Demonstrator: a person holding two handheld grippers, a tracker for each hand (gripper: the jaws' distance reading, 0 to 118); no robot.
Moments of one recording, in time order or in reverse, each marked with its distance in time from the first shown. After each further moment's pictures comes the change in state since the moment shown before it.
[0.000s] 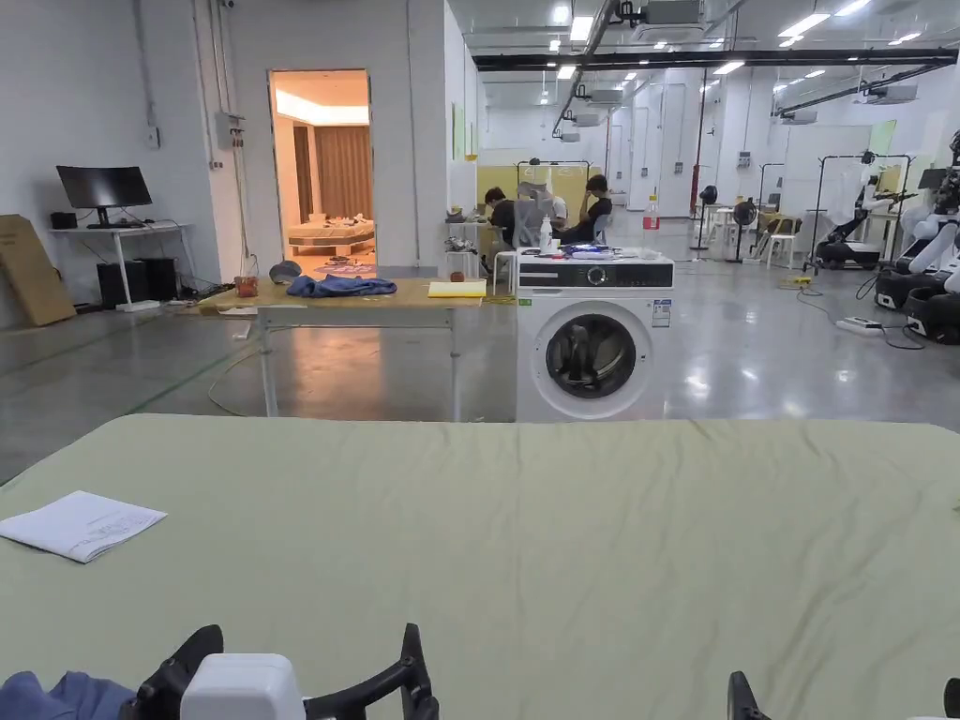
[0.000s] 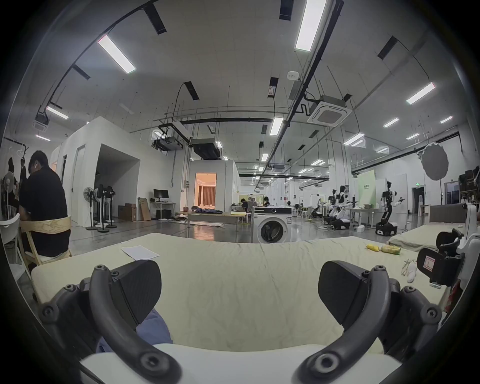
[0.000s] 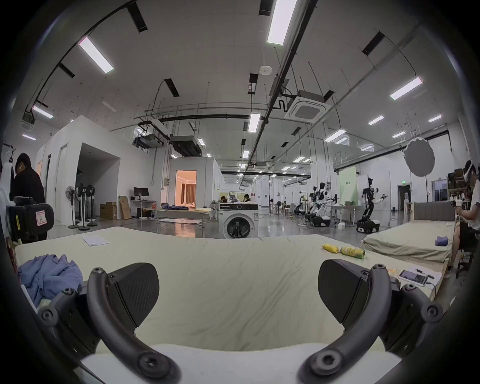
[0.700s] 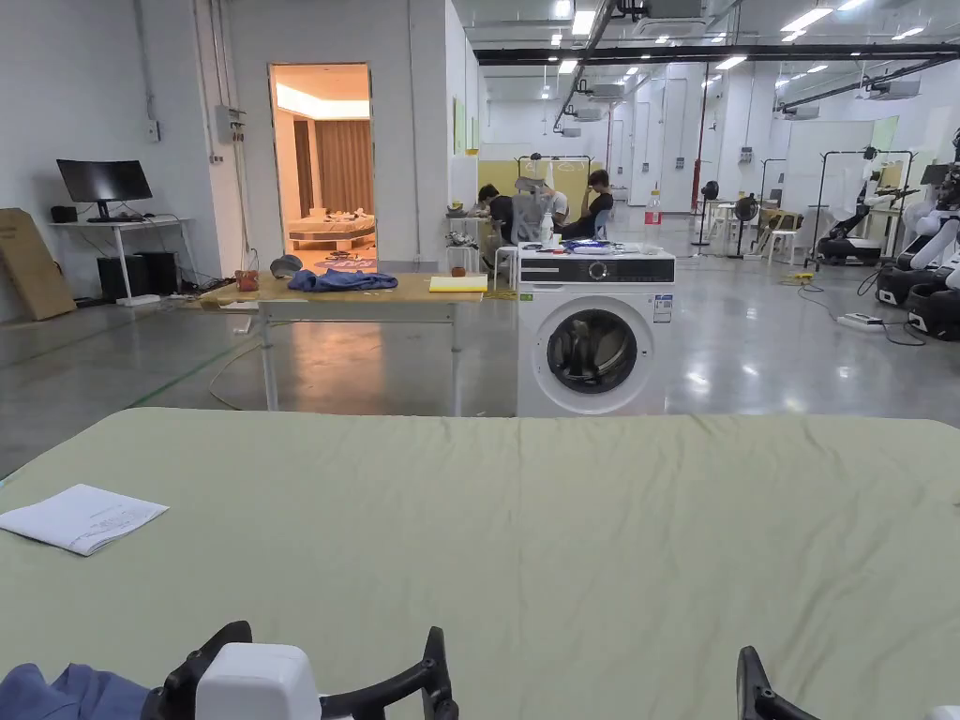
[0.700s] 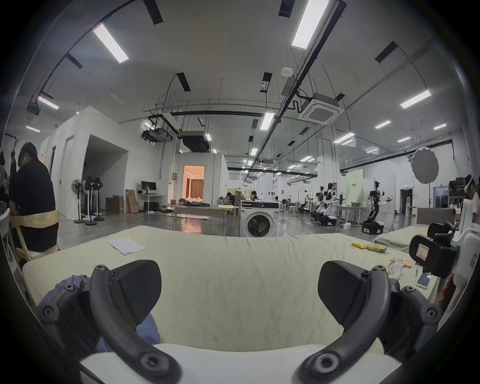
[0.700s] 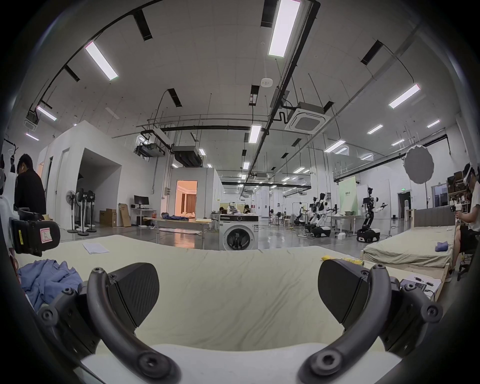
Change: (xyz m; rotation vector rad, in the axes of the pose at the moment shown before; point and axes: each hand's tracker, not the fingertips) left arm 0.000 0.005 0.002 -0.047 -0.082 0.035; right arm 0.000 0.014 0.008 0.066 -0.004 -0.002
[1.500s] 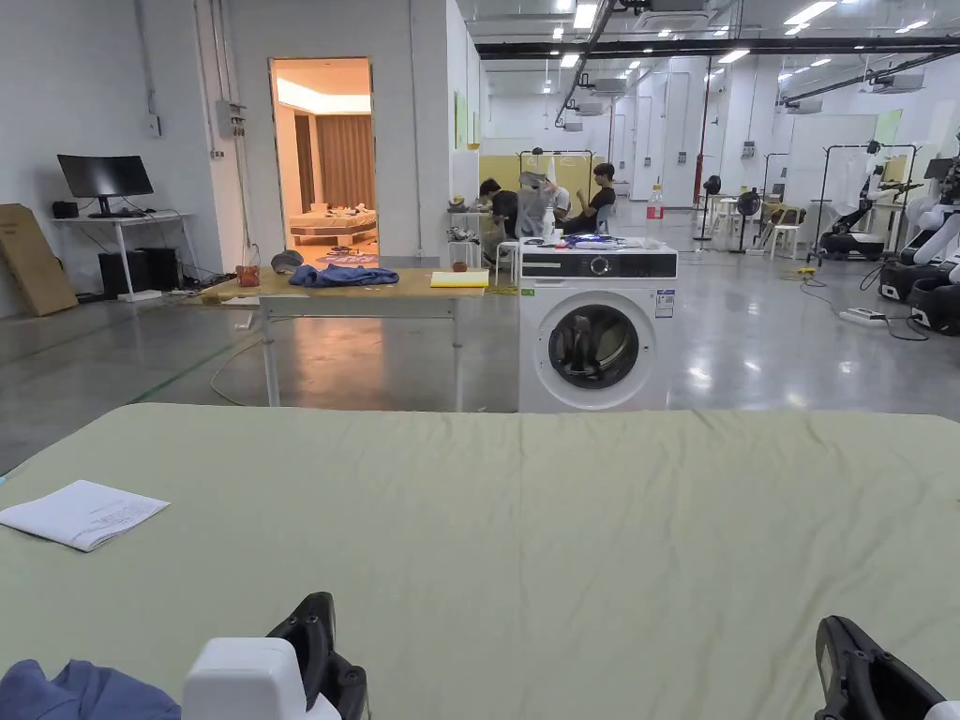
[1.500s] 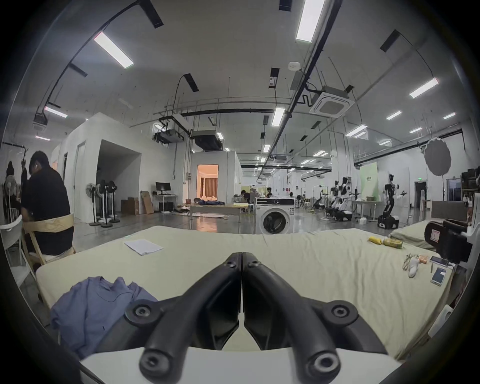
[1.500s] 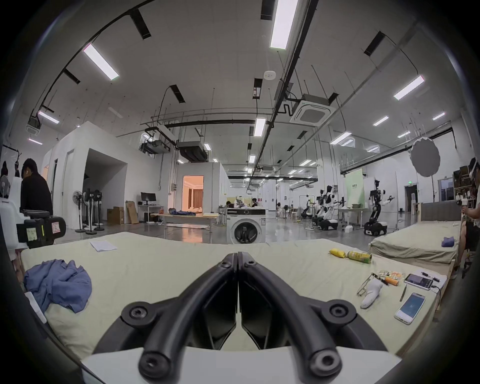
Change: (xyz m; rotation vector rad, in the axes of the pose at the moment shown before) left arm -0.003 -0.002 -0.002 -0.010 0.103 -0.038; right arm 0.006 -0.001 -0.004 -0.042 0.053 -0.023
